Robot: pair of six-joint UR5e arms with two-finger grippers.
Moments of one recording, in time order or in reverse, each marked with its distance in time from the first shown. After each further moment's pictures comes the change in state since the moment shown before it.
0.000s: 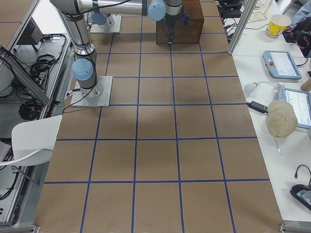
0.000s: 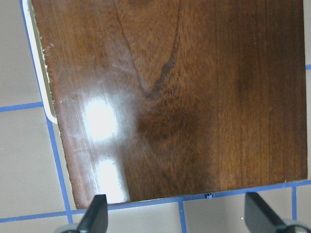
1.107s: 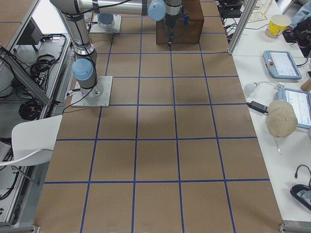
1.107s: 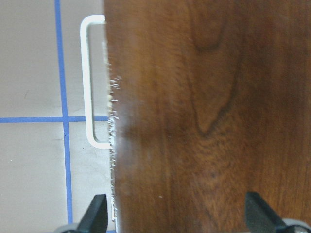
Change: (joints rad) left arm 0.325 -0.053 0.017 0.074 -0.144 0.188; right arm 0.000 0.000 0.000 0.000 0.000 0.000
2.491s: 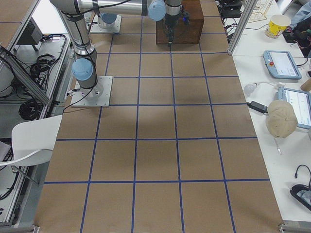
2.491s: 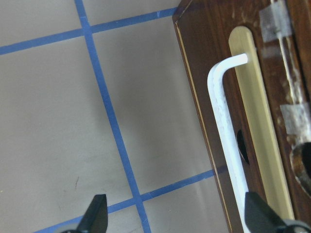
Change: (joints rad) left arm 0.093 -0.277 -0.007 0.215 -0.088 0.349; right arm 0.000 0.000 0.000 0.000 0.000 0.000
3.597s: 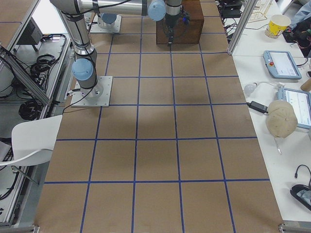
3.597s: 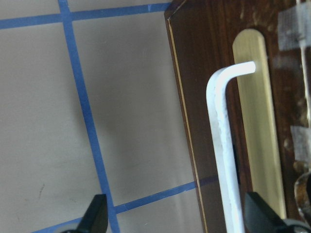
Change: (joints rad) left arm 0.000 -0.041 -0.010 -0.016 -0.073 -0.094; right arm 0.000 0.000 0.000 0.000 0.000 0.000
